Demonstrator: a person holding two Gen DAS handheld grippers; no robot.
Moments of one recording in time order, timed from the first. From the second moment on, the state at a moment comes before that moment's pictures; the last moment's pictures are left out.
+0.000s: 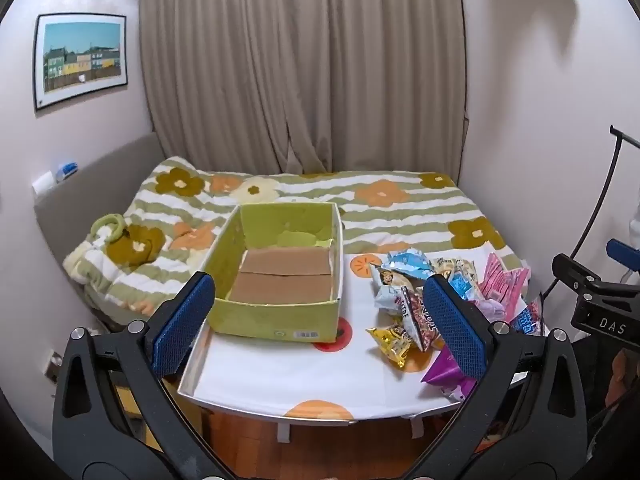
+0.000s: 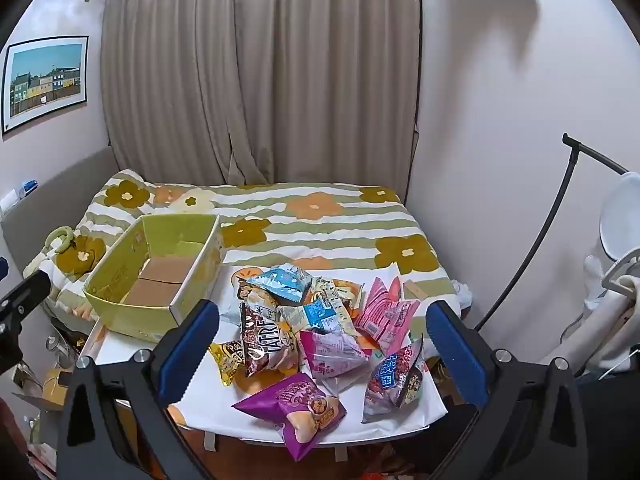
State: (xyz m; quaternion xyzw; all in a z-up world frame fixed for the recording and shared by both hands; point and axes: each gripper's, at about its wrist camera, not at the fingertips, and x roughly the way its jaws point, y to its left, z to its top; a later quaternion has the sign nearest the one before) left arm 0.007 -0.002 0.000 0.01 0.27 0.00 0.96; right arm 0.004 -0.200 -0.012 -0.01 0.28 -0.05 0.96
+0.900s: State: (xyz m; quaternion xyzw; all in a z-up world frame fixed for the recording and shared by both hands) left arm 0.004 -0.007 0.001 0.01 0.25 -0.01 0.97; right arm 0.007 -0.203 -0.016 0.00 0.29 -0.05 0.96
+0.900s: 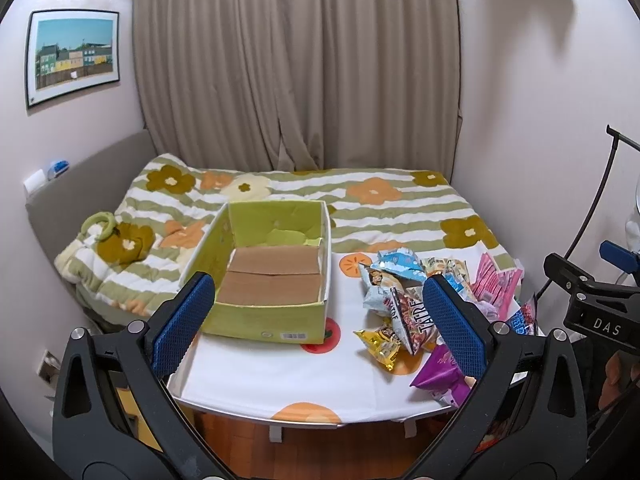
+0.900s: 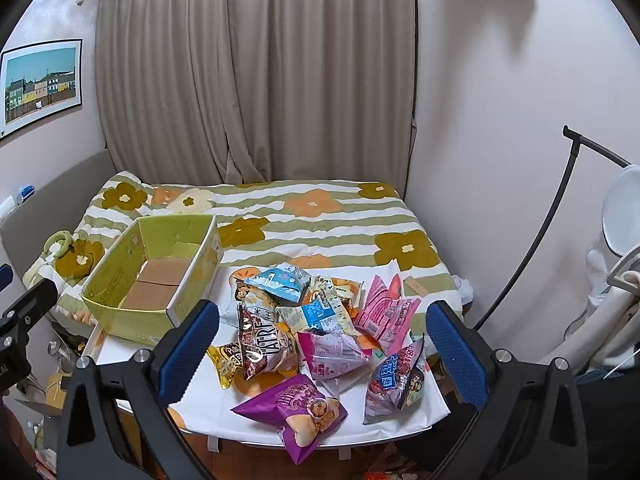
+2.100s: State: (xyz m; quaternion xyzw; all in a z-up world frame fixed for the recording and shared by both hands) left arm 0.003 -0.012 0.005 0.01 0.26 -0.02 0.97; right arm 0.006 -0.205 -0.017 0.00 0.29 -0.05 0.96
